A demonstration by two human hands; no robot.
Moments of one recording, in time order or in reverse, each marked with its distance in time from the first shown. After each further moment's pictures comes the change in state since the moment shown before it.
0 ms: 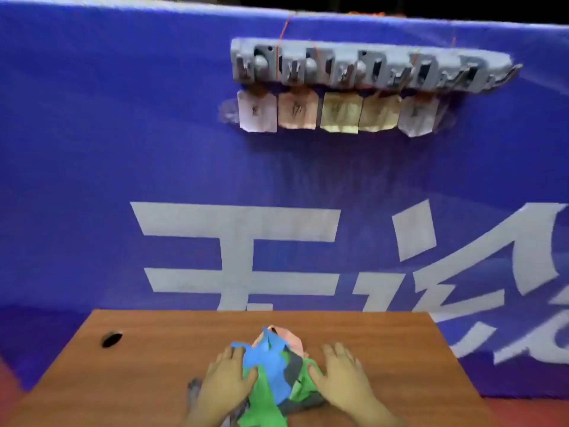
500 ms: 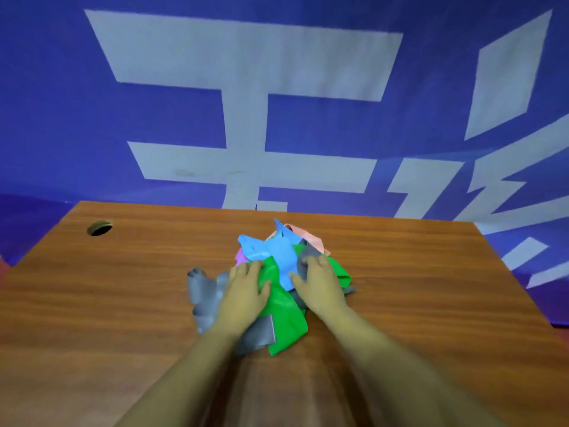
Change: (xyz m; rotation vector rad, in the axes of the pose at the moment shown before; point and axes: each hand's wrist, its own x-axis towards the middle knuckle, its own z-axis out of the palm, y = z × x) left_hand 0.030 -0.061 0.172 -0.142 0.159 0.073; right_hand 0.071 -0.026 0.179 0.290 0.111 -0.094
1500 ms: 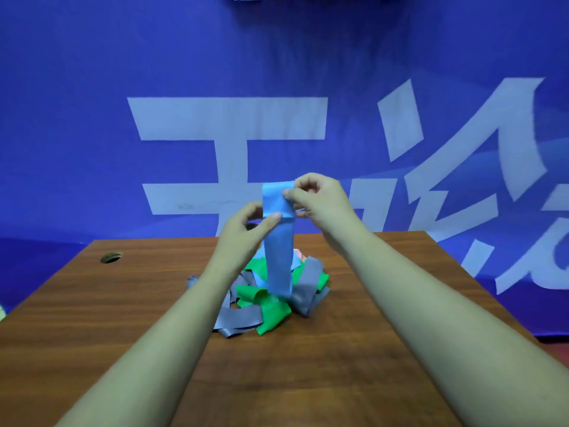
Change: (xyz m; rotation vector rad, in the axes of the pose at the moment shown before) left_hand -0.080 0.125 -0.139 -0.827 0.205 0.332; right_hand -0.127 -0.076 -0.184 0.895 0.231 -0.334
